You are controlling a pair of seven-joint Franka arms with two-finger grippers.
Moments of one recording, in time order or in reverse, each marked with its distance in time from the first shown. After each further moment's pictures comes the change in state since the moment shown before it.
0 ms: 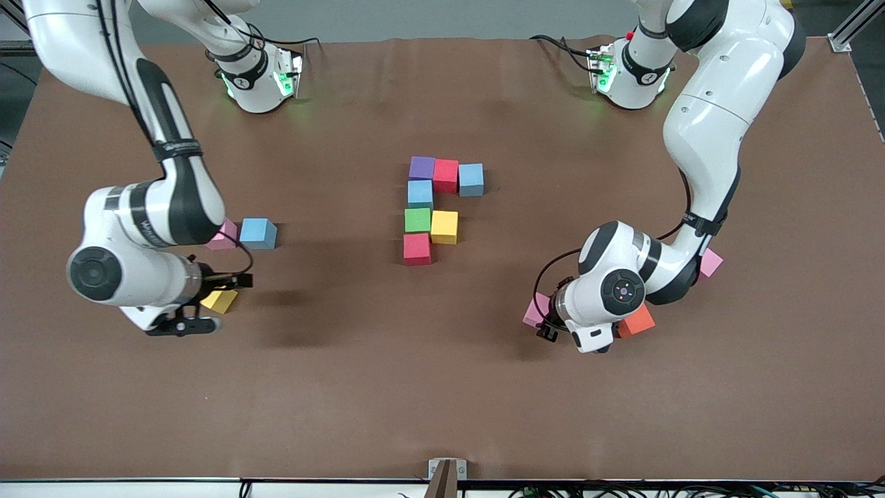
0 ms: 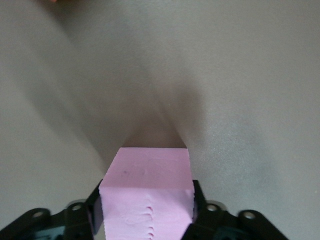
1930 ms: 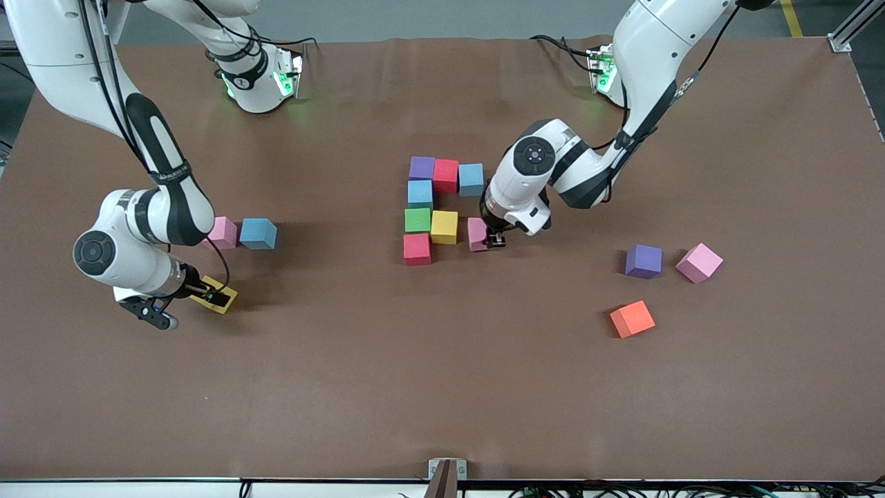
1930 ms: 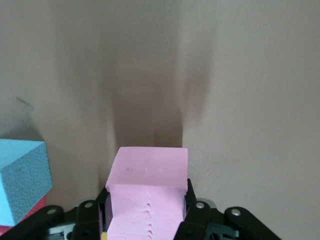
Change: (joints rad) left arm -0.174 -0.343 -0.086 -0.601 0.005 0.387 -0.858; right arm -0.118 0.038 0.009 -0.294 -0.014 0.443 0.372
